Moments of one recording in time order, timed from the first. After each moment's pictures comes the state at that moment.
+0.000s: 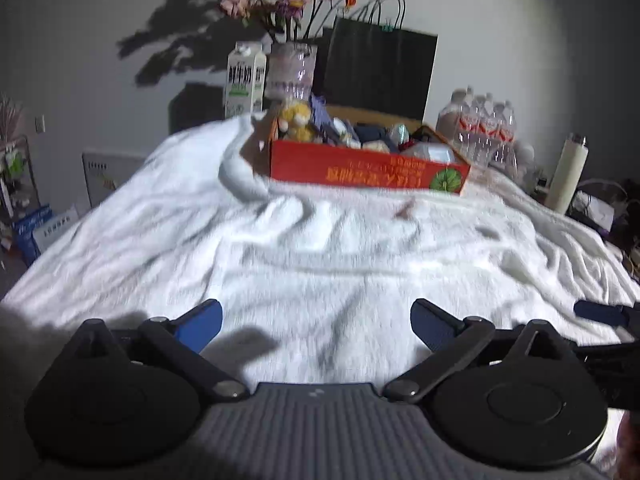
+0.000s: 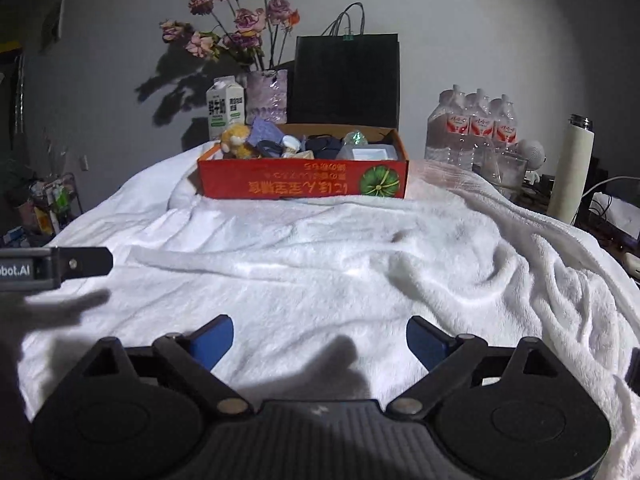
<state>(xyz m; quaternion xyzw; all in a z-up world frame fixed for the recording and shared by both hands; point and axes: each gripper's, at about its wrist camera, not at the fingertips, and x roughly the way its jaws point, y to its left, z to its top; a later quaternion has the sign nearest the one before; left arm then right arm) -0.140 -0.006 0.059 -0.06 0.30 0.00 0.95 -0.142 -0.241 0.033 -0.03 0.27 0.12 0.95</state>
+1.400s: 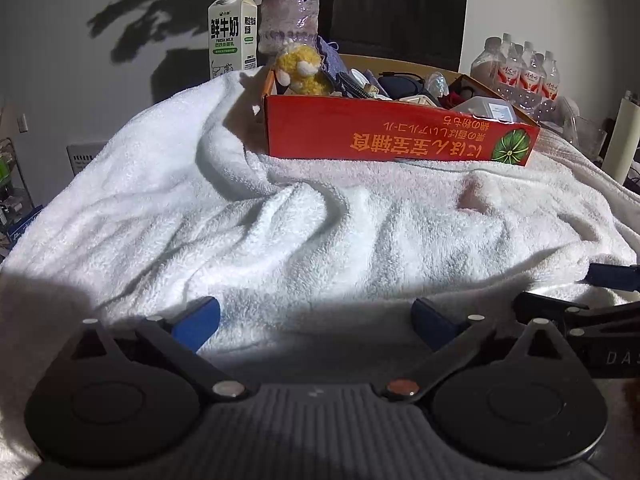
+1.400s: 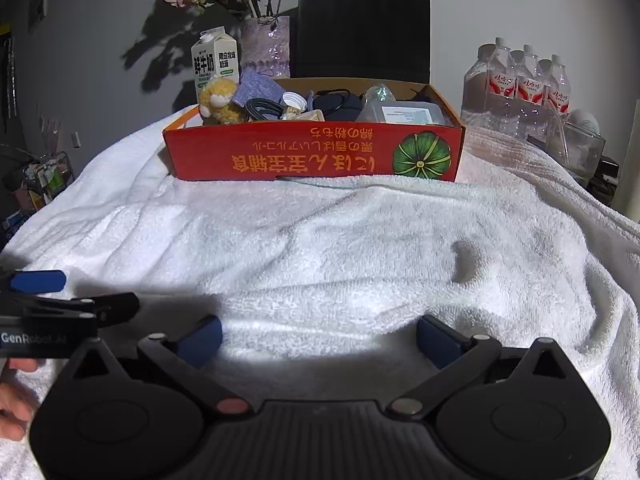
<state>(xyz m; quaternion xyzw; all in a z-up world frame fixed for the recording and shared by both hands) -0.003 0.000 0.009 -0.02 0.34 0.01 0.94 0.000 -0.208 -0.006 -0.03 0.33 0.14 0.93</state>
